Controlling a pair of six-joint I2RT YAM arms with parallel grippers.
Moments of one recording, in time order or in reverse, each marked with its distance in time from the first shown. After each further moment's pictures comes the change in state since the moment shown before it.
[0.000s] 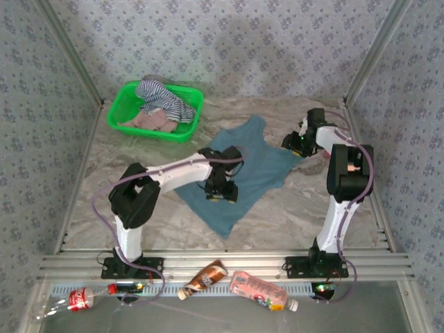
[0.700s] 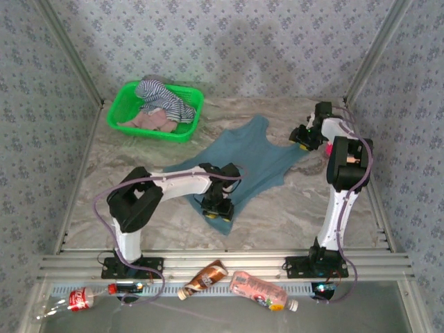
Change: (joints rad) left arm -0.029 -0.024 -0.145 0.027 0.032 0.101; right arm -0.069 0.154 0.230 -0.091 0.007 -0.023
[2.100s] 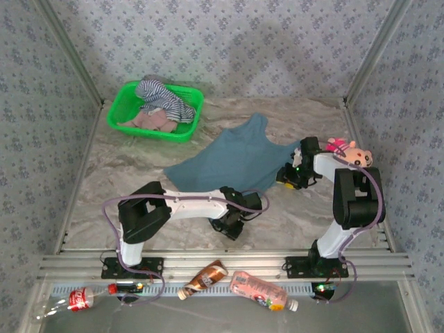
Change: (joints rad) left arm -0.299 0.018 0.018 -0.016 -0.222 -0.038; right arm 0.160 -0.489 -0.718 0.082 -0.078 0.010
